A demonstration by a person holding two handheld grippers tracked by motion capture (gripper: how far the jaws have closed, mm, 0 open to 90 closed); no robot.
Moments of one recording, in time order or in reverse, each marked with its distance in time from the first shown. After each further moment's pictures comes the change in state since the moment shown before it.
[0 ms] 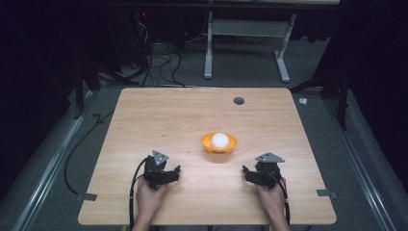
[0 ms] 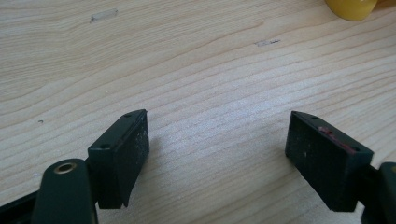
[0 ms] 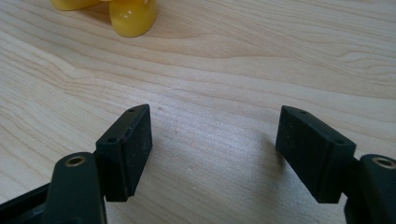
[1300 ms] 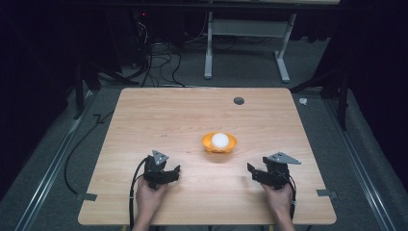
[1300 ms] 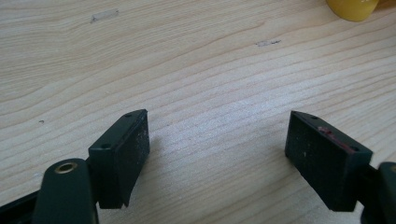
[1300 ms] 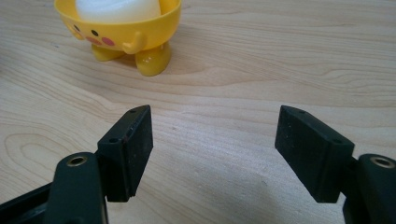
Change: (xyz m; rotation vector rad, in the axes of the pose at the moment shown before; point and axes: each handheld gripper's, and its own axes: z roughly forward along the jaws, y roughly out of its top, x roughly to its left) left arm 0.000 0.000 0.000 0.000 0.001 -0.001; right arm -0.015 0.000 -0.026 -0.111 0.101 0.099
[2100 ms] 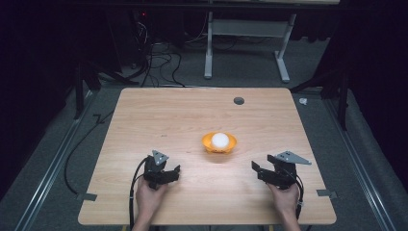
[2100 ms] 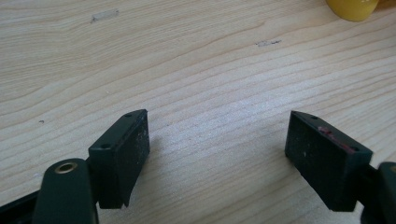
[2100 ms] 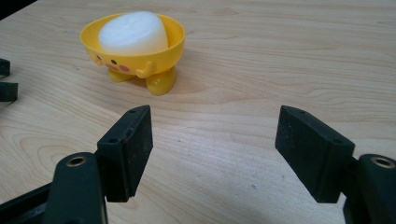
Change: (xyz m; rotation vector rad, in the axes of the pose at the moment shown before) left arm 0.000 0.000 0.000 0.000 0.000 0.000; right arm -0.004 0.010 -0.024 -0.055 0.027 0.014
